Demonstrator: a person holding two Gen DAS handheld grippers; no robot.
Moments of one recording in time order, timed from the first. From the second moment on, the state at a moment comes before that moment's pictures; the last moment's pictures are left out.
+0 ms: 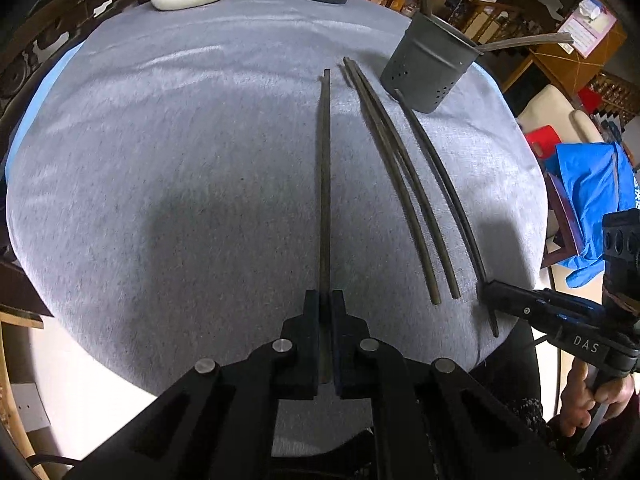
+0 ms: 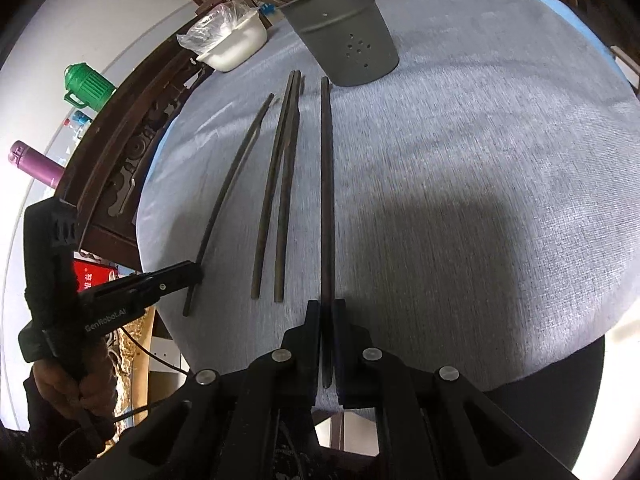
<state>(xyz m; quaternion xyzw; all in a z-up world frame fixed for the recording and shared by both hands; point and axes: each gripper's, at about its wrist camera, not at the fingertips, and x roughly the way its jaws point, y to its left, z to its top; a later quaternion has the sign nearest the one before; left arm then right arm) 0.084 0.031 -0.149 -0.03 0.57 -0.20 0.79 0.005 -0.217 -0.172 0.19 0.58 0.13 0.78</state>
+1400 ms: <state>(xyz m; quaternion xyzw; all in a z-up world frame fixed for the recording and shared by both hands) 0.218 -0.012 -0.148 -0.03 0.57 -0.23 0.79 0.137 -0.187 -0.177 0.09 0.54 0.10 0.83</state>
